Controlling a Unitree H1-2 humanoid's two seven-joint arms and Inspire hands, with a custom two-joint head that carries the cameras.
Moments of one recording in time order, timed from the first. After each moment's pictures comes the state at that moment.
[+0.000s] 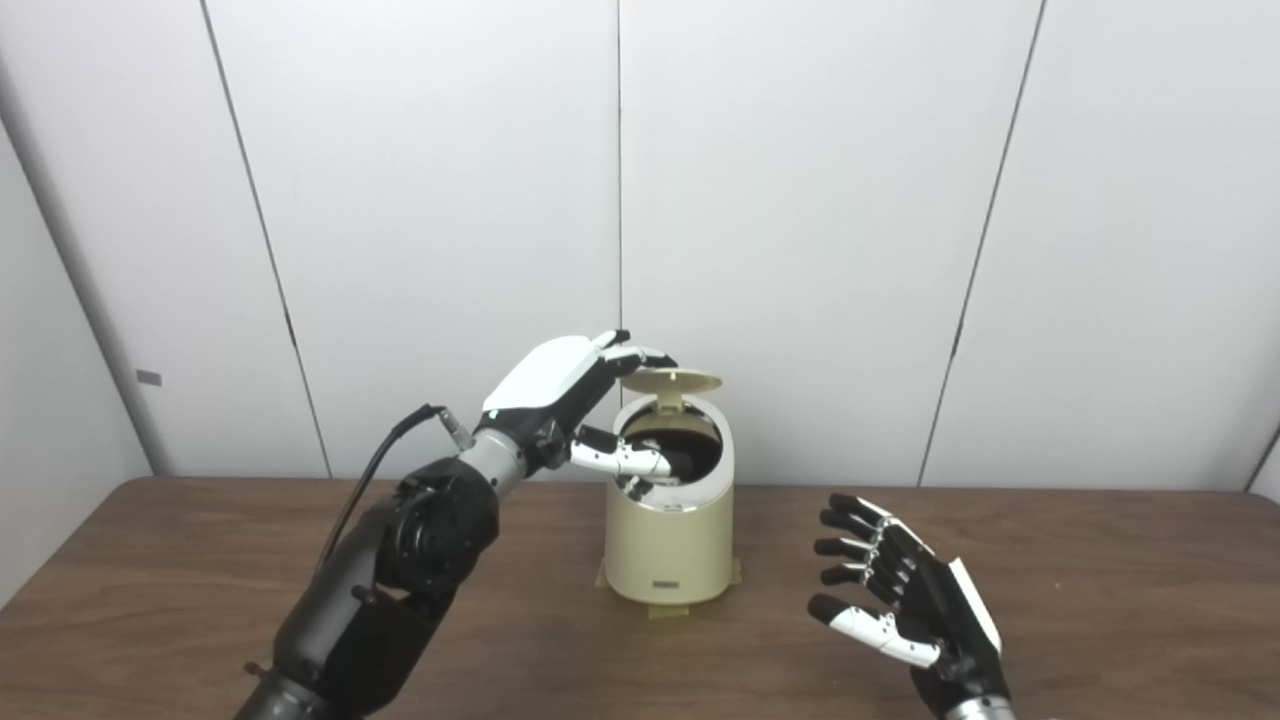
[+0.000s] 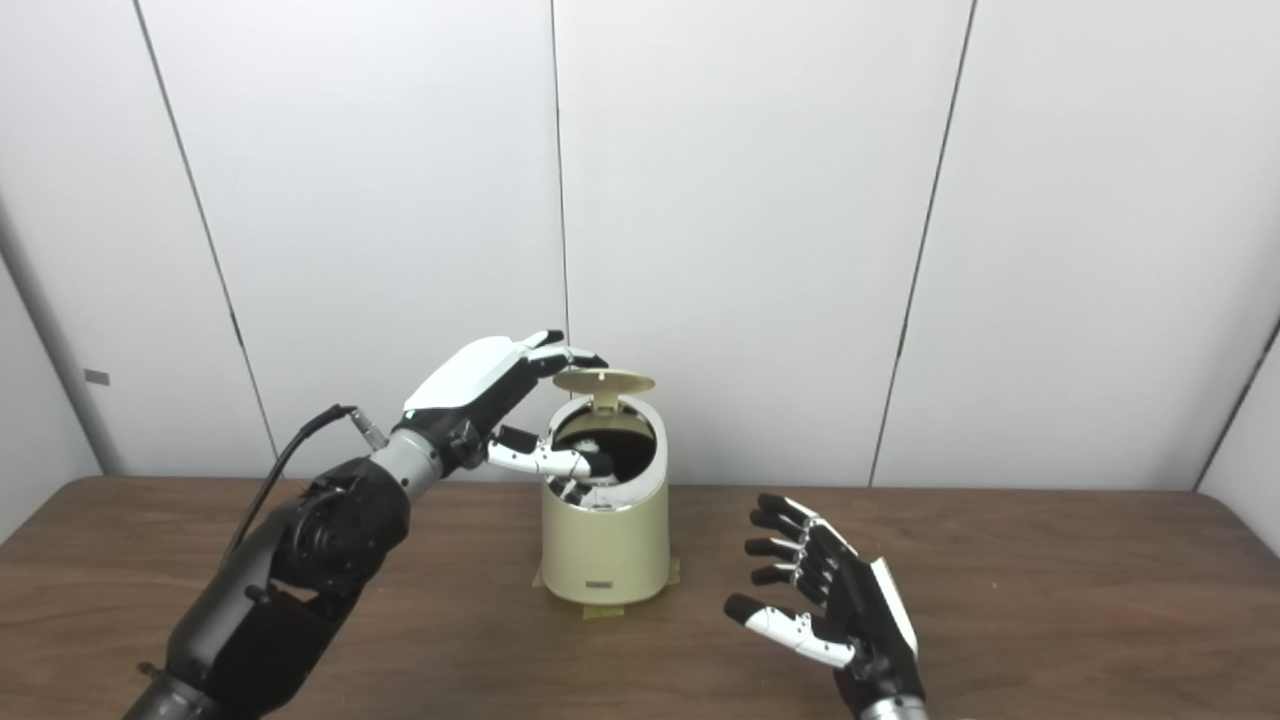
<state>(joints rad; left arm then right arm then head) -0.77 0.32 -0.32 0.18 0.55 0.04 -0.24 -0.26 -0.09 -0.04 0.18 0.02 -0.19 0.07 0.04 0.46</state>
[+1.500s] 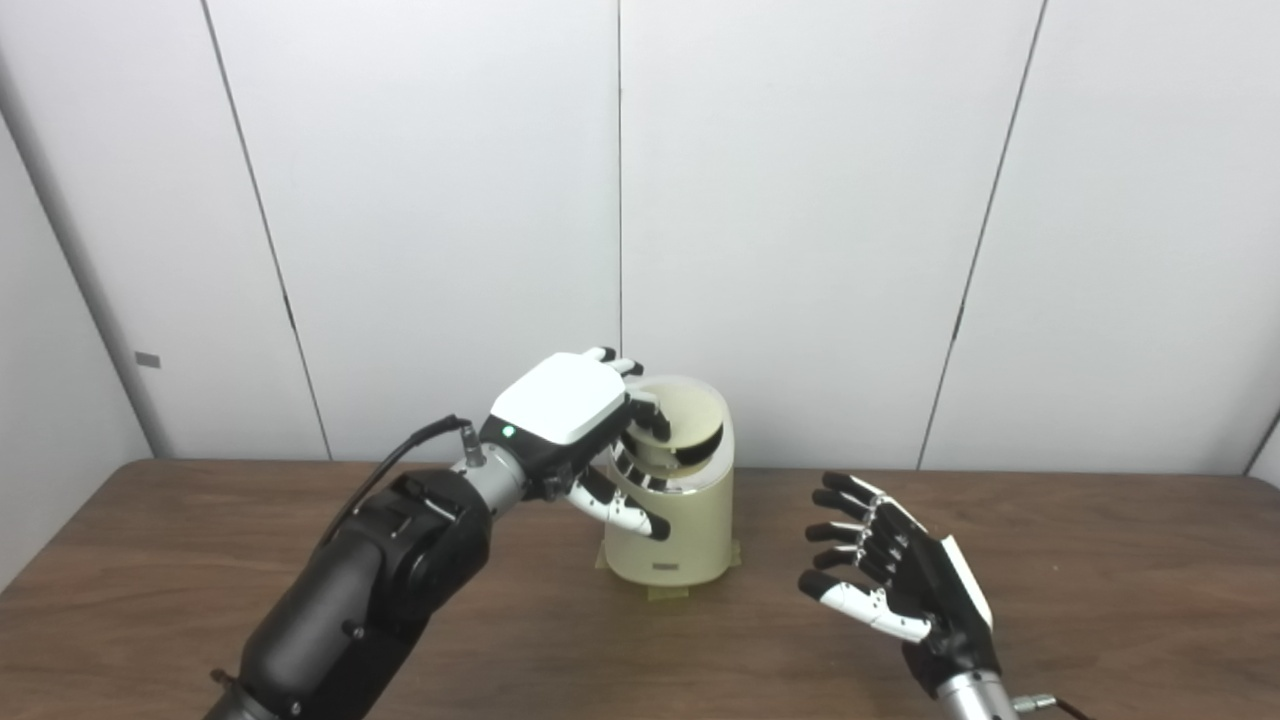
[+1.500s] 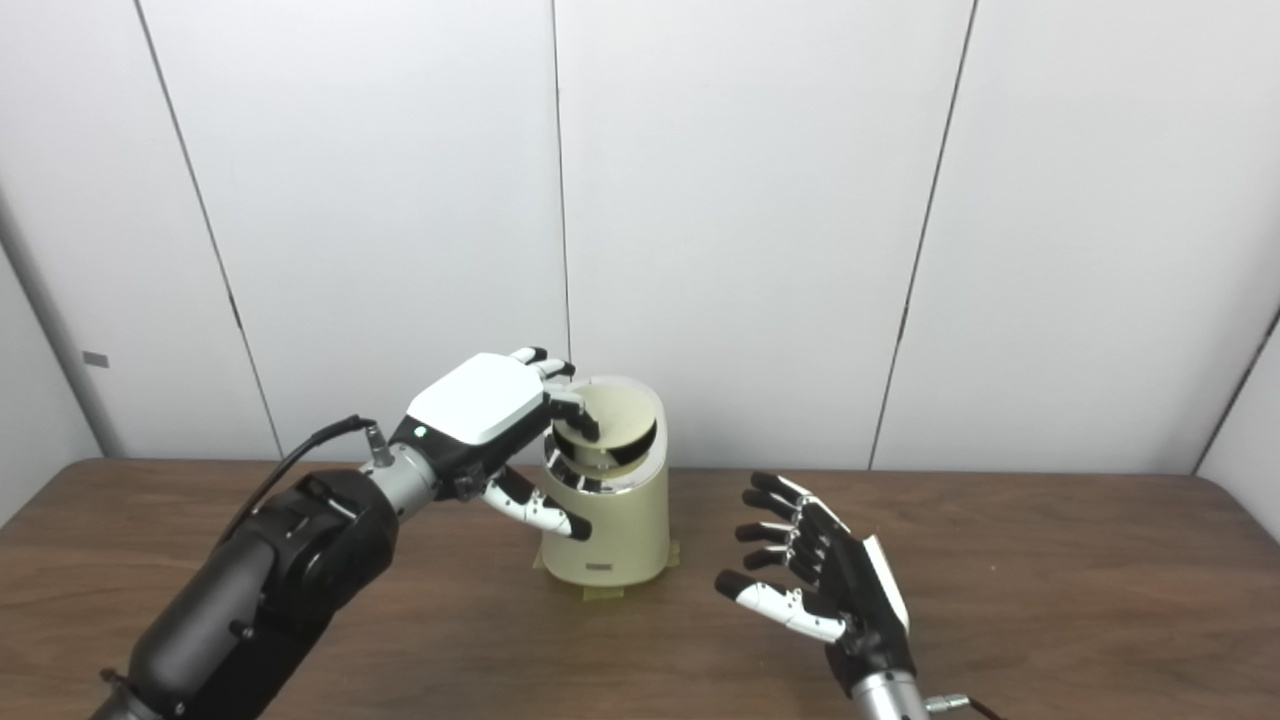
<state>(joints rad) -0.71 0.39 -0.41 0.02 0.85 -0.02 -0.37 -0.26 -0.07 -0.04 0.13 0.02 -0.12 0.06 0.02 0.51</state>
